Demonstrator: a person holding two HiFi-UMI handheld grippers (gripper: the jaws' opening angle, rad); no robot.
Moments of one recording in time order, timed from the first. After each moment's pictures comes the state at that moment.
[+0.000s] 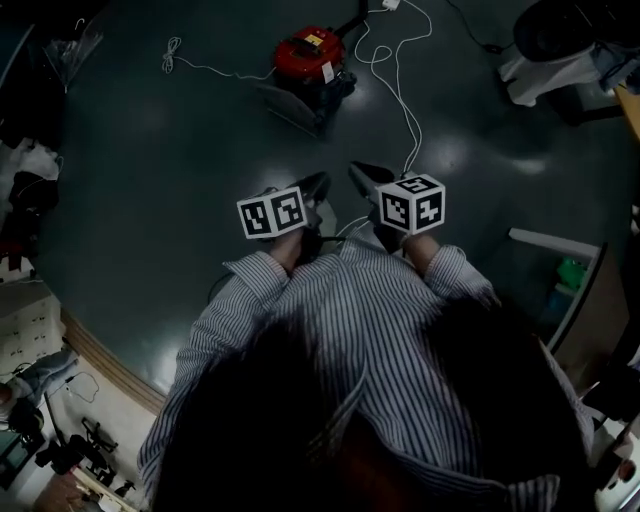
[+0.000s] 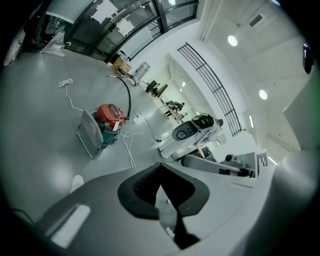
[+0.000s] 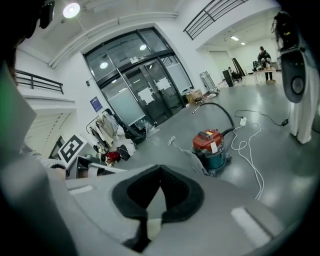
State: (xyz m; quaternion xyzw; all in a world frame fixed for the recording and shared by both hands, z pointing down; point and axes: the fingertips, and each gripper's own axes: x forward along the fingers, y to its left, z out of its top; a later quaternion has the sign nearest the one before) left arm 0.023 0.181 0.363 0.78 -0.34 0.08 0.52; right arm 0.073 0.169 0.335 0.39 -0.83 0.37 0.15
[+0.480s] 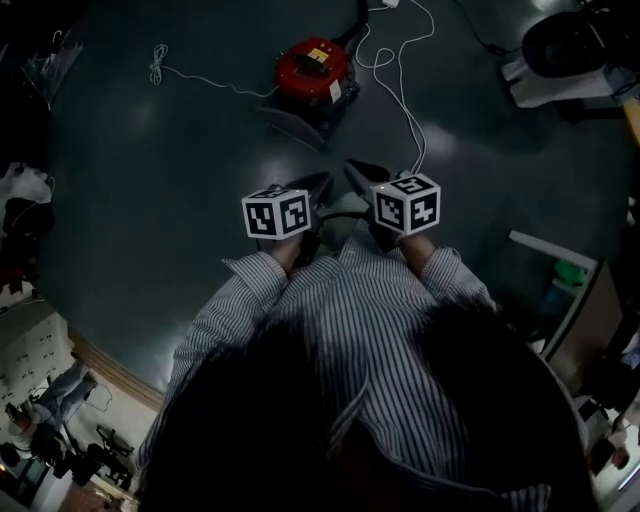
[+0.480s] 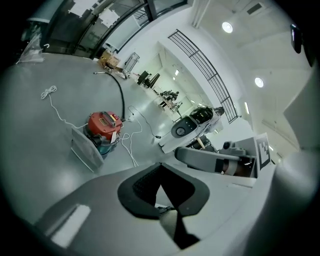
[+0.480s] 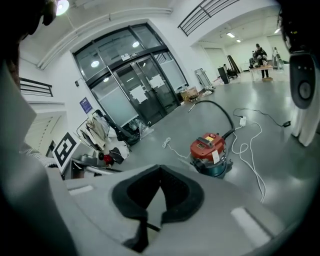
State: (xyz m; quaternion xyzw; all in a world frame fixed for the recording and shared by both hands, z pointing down) left arm -0.007 0.036 0.371 0.80 -0.30 0.14 0.49; right arm 0.031 0.021 0.349 0.41 -0.81 0.39 0.17
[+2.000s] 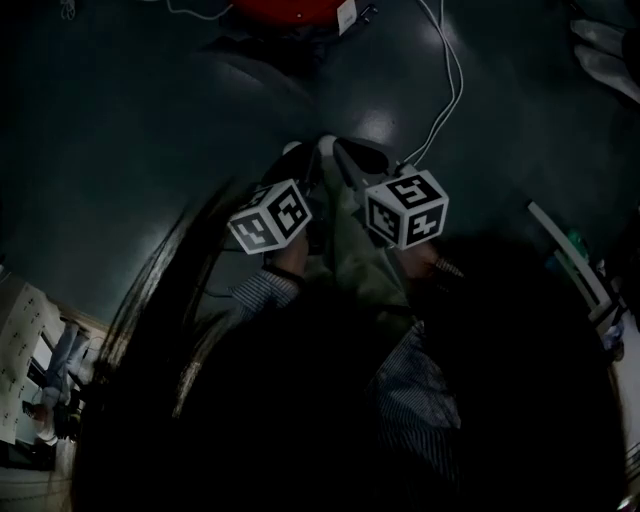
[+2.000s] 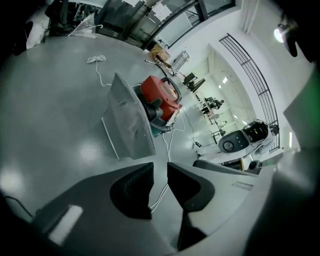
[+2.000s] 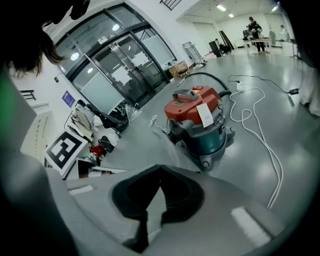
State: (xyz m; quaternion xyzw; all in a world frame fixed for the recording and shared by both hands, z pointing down) left arm -0.006 -0.038 0.708 0.63 -0.45 0.14 0.62; right arm 0.042 -0.053 0.671 0.38 -0.76 0.48 0.23
